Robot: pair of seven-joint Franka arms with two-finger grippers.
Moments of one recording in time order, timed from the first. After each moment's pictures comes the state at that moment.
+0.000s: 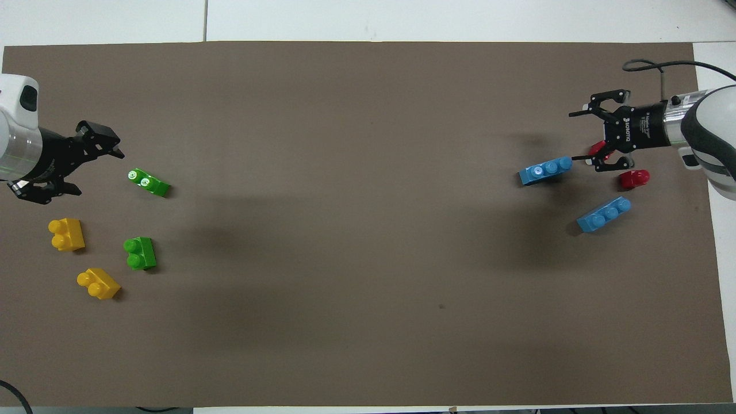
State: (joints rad) left arm 0.09 0.06 -0.09 -1.80 0.01 1.88 -0.49; right arm -0.33 0.41 0.16 -1.68 0.59 2.05 0.92
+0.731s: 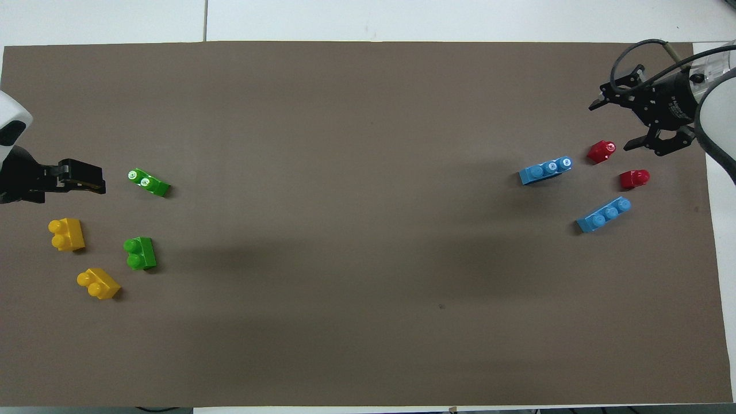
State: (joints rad) left arm 0.09 -0.05 -0.09 -1.78 0.02 1.70 -0.04; right arm -0.28 0.30 0.26 -1.47 0.11 1.77 0.58
